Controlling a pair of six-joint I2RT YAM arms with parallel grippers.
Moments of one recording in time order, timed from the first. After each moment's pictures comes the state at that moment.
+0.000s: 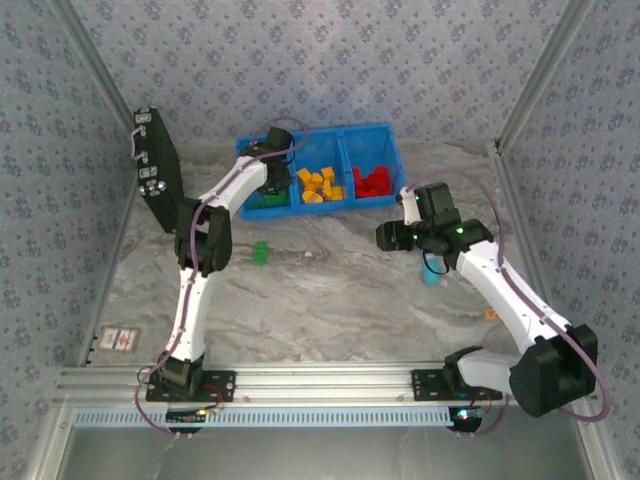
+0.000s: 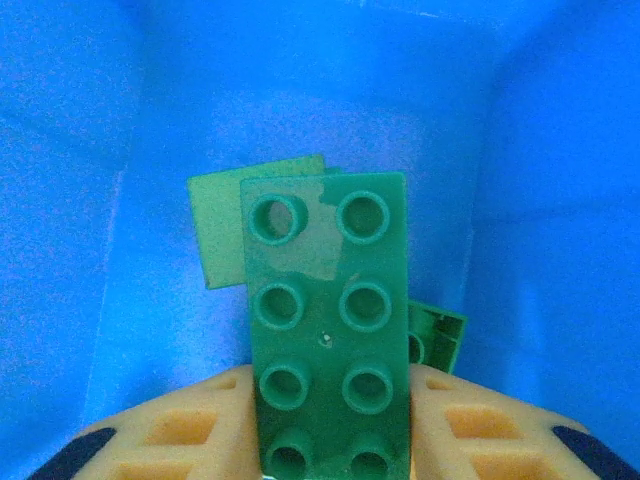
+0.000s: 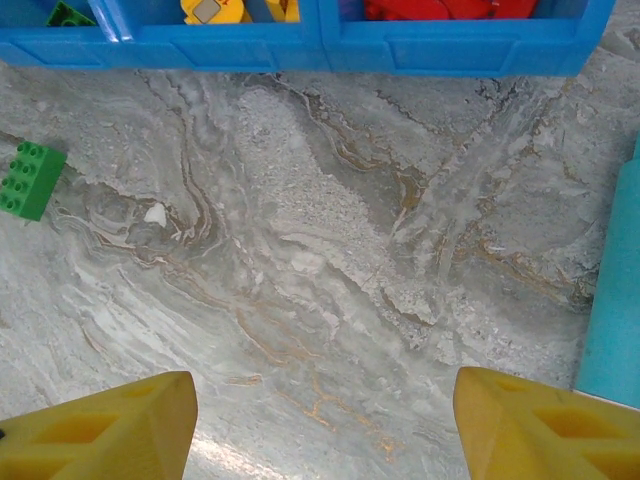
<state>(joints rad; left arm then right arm) -0.39 2.37 2.13 -0.85 -0.25 -0.62 0.35 1.22 1.03 -0.68 -0.16 0.17</state>
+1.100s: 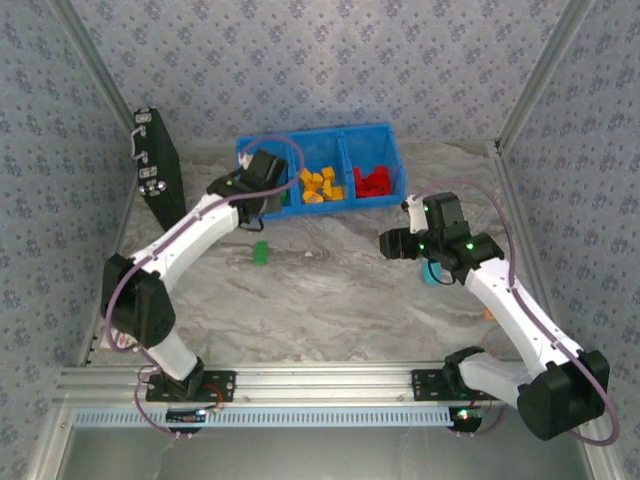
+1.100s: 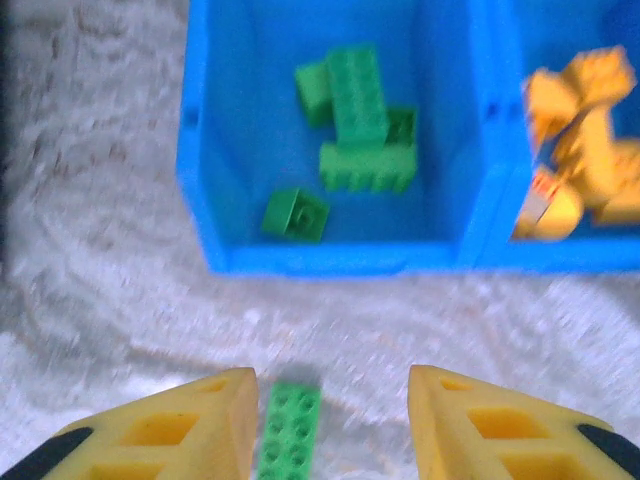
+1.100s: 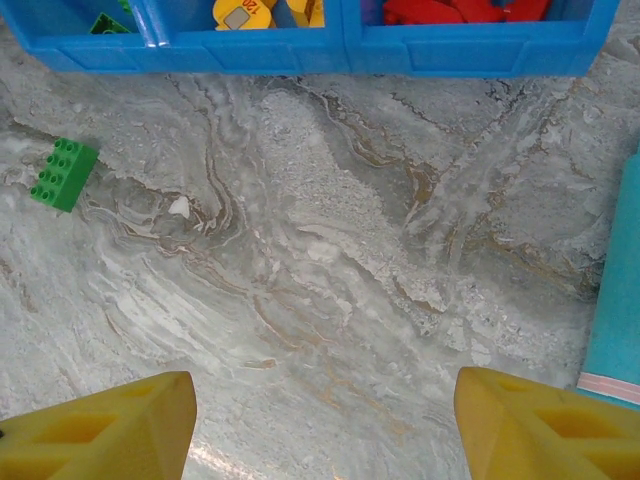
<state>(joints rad) -0.56 1.61 1.39 -0.77 -0.41 -0.54 0.35 1.09 0.95 -0.66 -0.18 0.17</state>
